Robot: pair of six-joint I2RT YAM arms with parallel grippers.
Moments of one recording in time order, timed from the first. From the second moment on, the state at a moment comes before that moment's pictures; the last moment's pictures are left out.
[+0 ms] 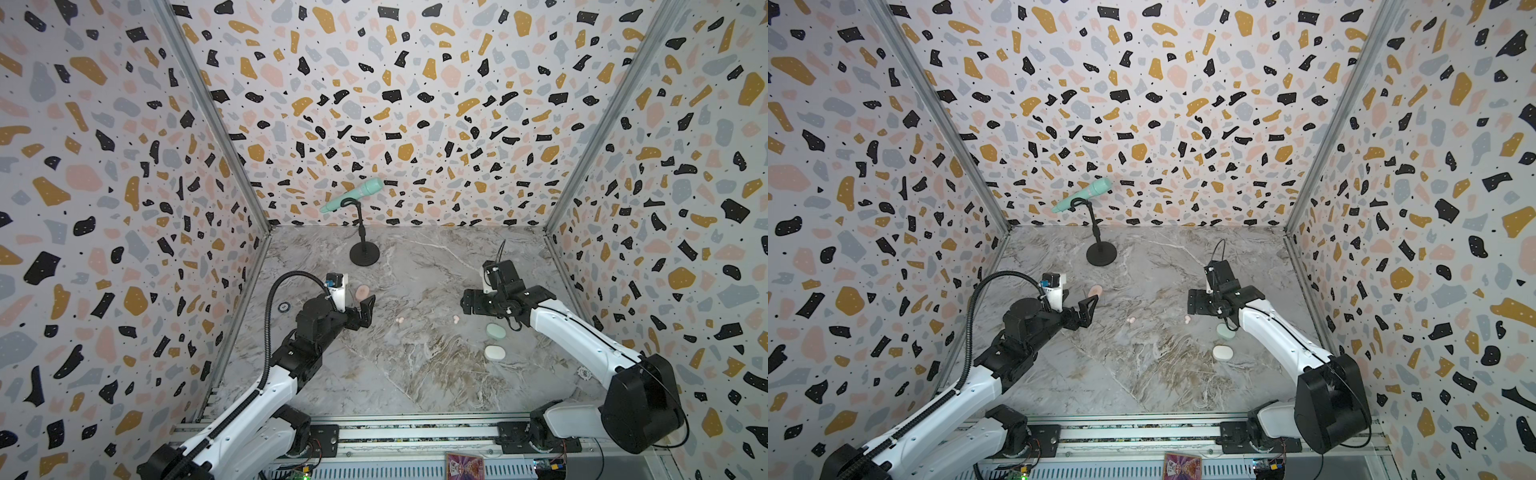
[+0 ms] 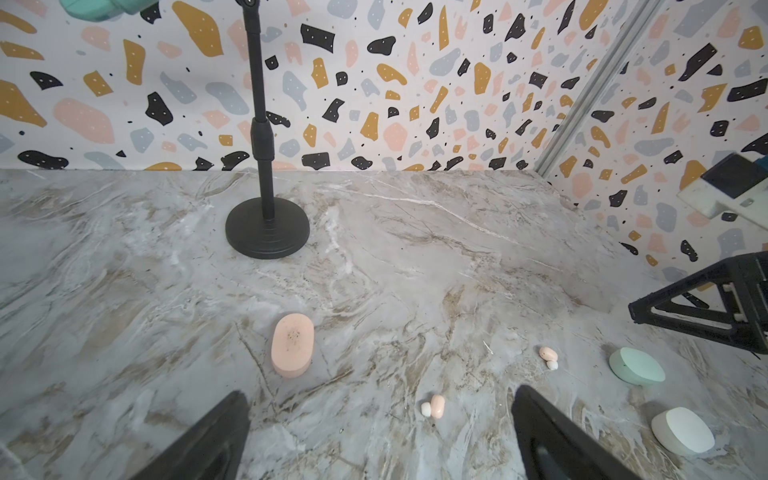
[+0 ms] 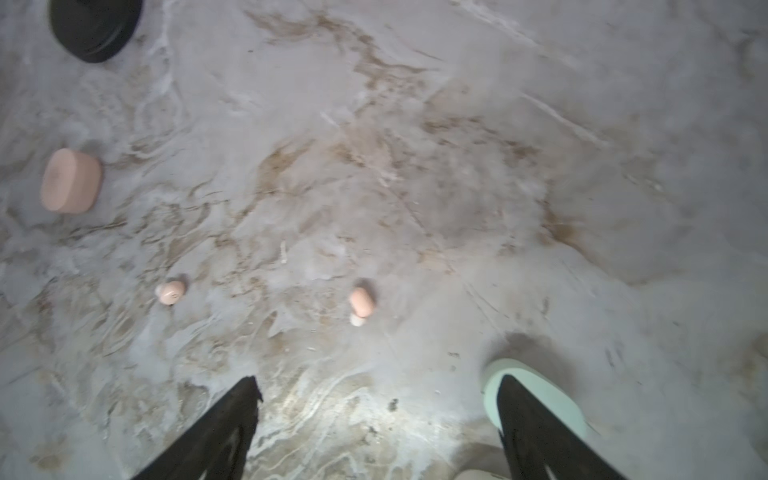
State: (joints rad) left arm -0.43 0.88 0.48 0.10 0.02 -0.23; right arm 0.47 1.38 1.01 -0.60 -0.03 0.39
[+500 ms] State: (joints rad) left arm -0.43 0.80 0.45 0.03 -0.04 -0.28; right arm 0.74 1.99 1.51 -0.42 -0.07 0.30
